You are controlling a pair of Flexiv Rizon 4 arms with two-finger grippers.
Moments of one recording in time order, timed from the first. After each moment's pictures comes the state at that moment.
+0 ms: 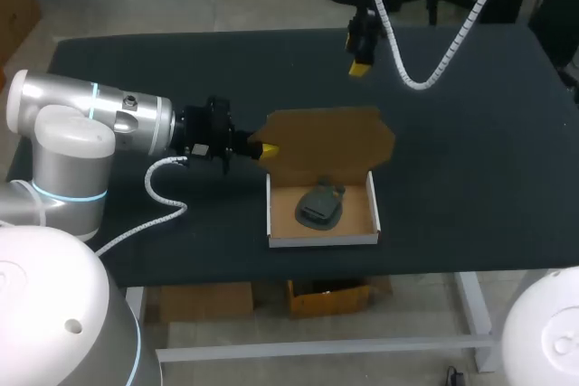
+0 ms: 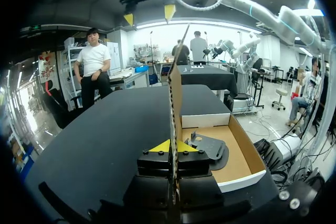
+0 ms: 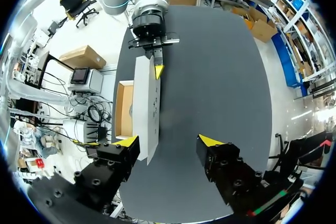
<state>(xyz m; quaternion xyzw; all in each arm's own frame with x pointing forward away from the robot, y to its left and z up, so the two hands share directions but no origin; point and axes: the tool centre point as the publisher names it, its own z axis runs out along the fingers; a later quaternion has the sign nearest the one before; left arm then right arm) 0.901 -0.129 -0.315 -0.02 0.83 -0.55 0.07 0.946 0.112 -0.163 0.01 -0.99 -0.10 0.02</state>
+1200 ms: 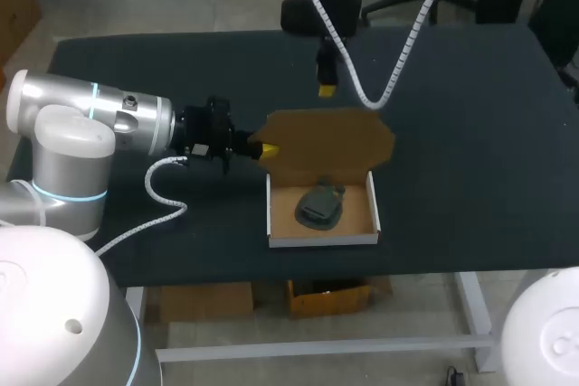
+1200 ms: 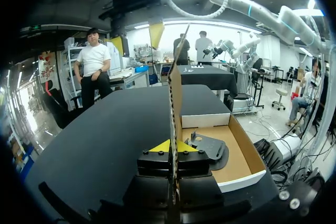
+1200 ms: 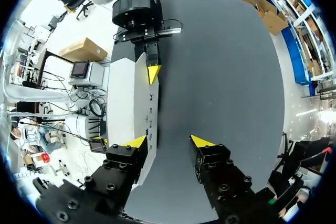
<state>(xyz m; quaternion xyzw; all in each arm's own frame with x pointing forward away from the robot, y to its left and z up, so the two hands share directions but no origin) 0.901 -0.129 -0.315 -0.02 0.83 -0.55 0.07 0.951 0.155 -0.220 0.02 -1.00 -0.05 0.05</state>
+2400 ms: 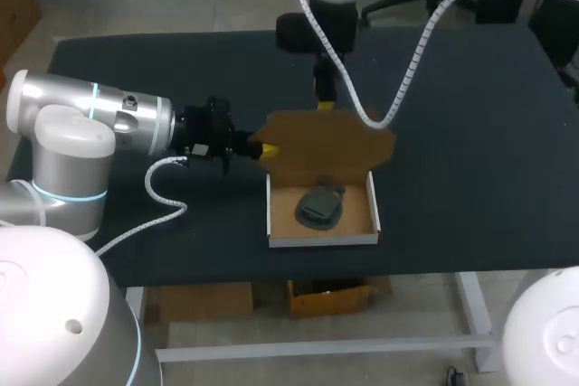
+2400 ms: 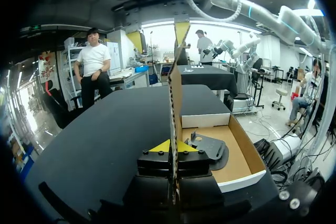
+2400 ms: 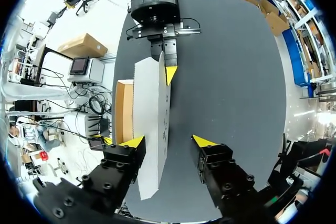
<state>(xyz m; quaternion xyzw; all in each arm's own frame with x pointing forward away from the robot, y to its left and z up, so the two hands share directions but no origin) 0.900 -0.129 -0.315 -0.02 0.83 -0.55 0.07 0.917 0.159 -0.222 0.03 -1.00 -0.04 0.03</state>
